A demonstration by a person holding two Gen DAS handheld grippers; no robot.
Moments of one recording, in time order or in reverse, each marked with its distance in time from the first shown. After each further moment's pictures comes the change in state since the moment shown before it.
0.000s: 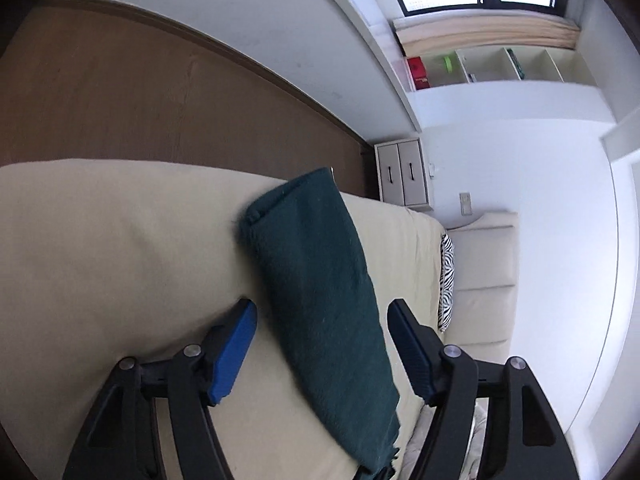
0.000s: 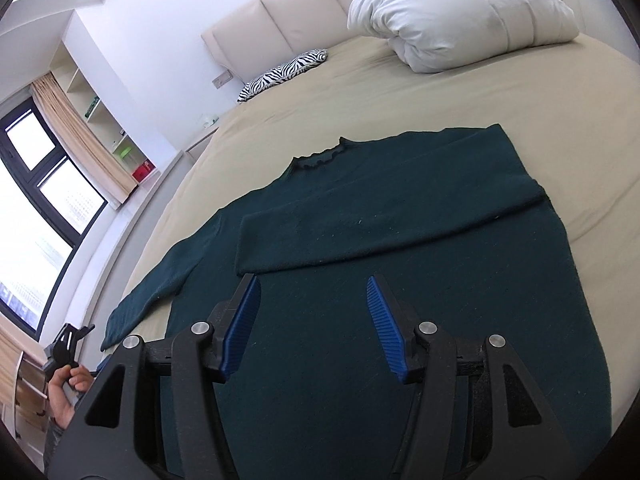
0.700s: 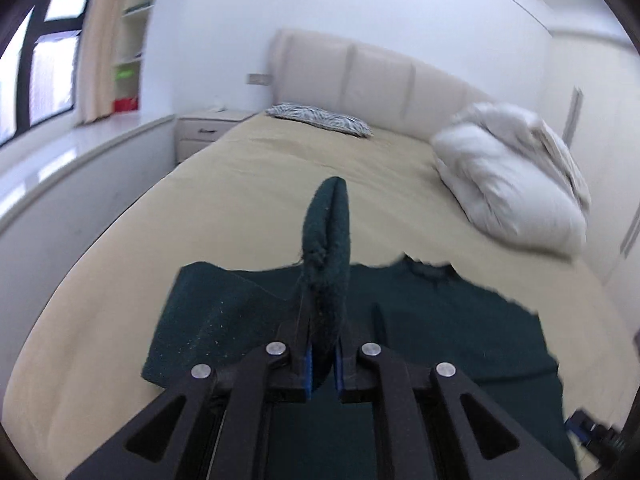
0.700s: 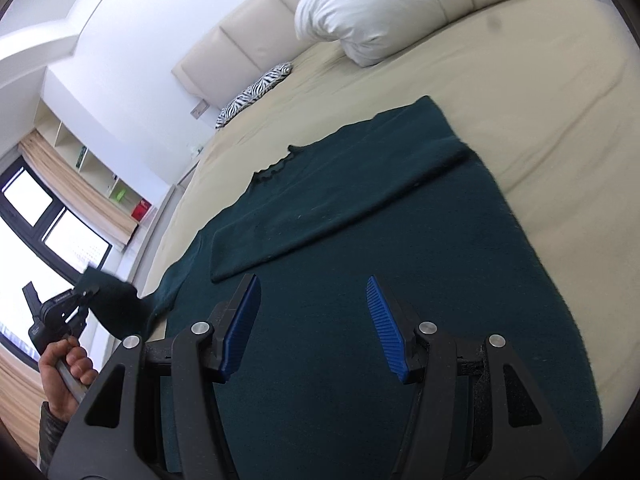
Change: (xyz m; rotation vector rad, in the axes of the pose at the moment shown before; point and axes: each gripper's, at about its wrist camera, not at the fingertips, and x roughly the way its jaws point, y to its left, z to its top) left arm 0.029 -0.202 -0.364 1.430 0.153 0.026; right arm -0.047 -0.085 -0.032 0.193 -0.046 0.019
